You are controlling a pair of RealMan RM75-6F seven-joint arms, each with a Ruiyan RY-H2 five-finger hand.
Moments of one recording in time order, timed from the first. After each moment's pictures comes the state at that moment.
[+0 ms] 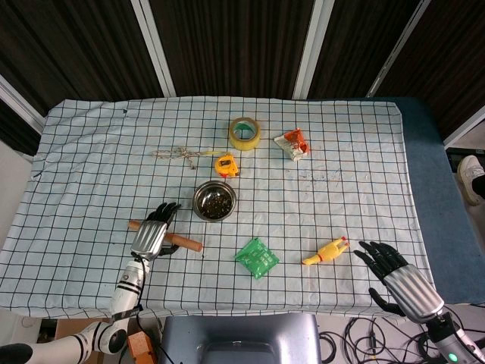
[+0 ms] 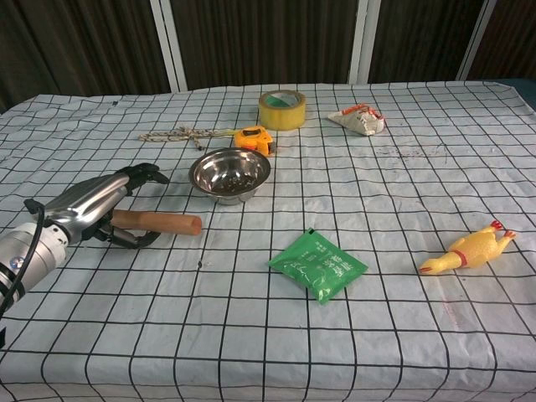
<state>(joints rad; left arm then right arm) -0.56 -1.83 -0.15 -1.08 1.29 1.12 0.10 0.19 -1.01 -0.16 -1.64 -1.85 1.39 0.08</state>
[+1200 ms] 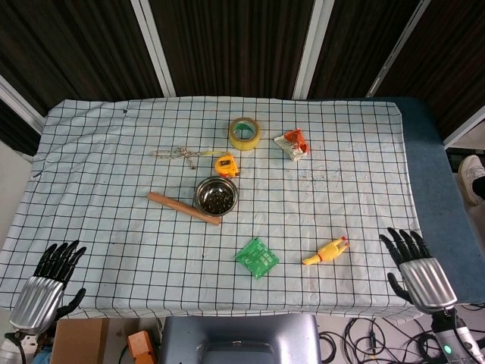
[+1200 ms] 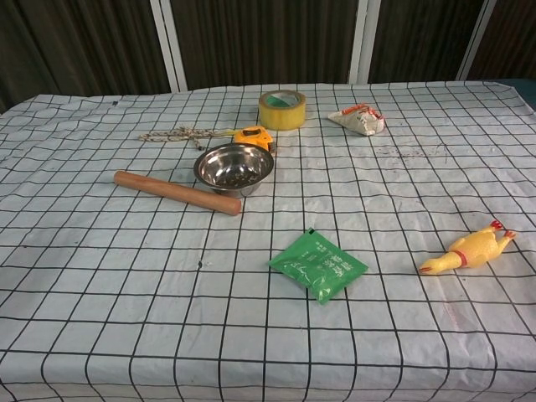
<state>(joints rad) -0.12 -1.24 0.16 -1.45 1.69 1.67 0.04 0.12 -1.08 -0.07 -1.71 -1.58 1.39 -0.27</state>
